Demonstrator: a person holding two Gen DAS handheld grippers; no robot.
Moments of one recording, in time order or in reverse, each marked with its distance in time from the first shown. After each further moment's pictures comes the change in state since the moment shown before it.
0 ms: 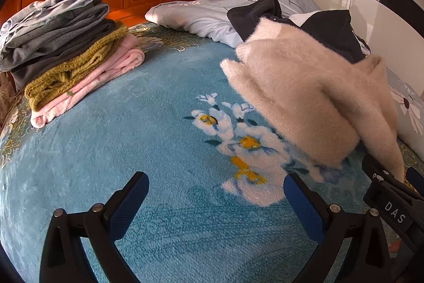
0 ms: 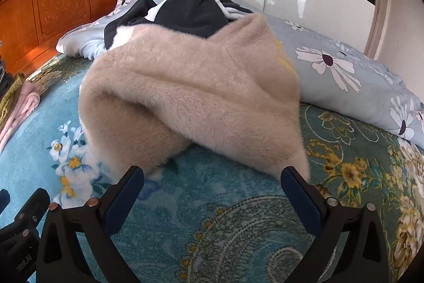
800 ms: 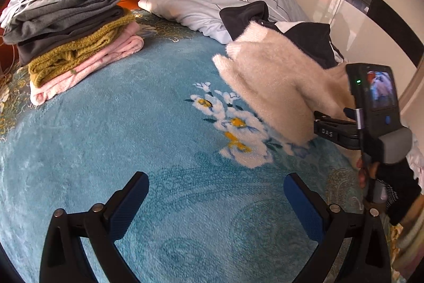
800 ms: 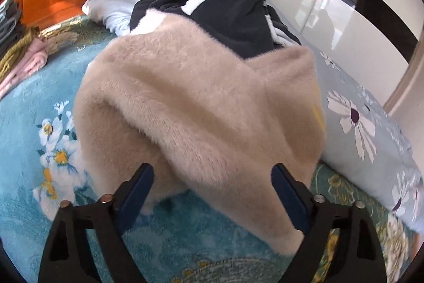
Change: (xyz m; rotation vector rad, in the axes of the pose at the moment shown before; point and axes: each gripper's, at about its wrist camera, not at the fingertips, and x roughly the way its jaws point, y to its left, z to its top) left arm -0.058 0.044 -0.016 -0.076 0.063 -0.180; right arm 0.038 0.033 0.049 -0.361 0.021 -0.006
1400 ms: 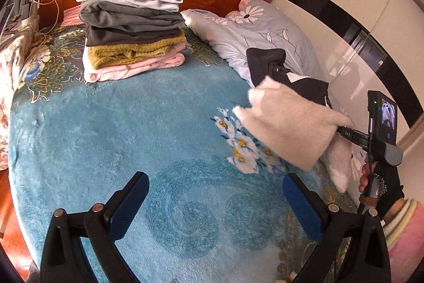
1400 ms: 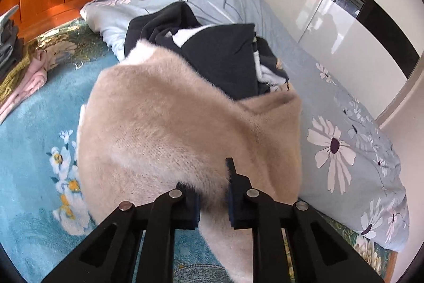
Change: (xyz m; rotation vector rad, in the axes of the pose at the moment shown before) left arm -0.126 0.050 -0.001 -0.249 -0.092 -0.047; right arm -0.067 -0.041 0.060 0.004 0.003 -0.009
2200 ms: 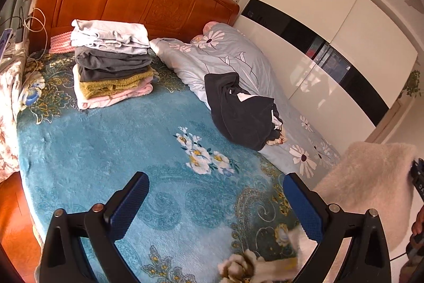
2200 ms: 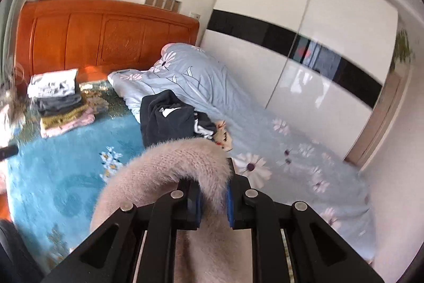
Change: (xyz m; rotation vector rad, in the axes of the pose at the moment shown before) left arm -0.125 -0.038 -0.009 0.053 -0.077 -0.160; right arm -0.358 -0.128 -0.098 -0.114 -0.353 -0.032
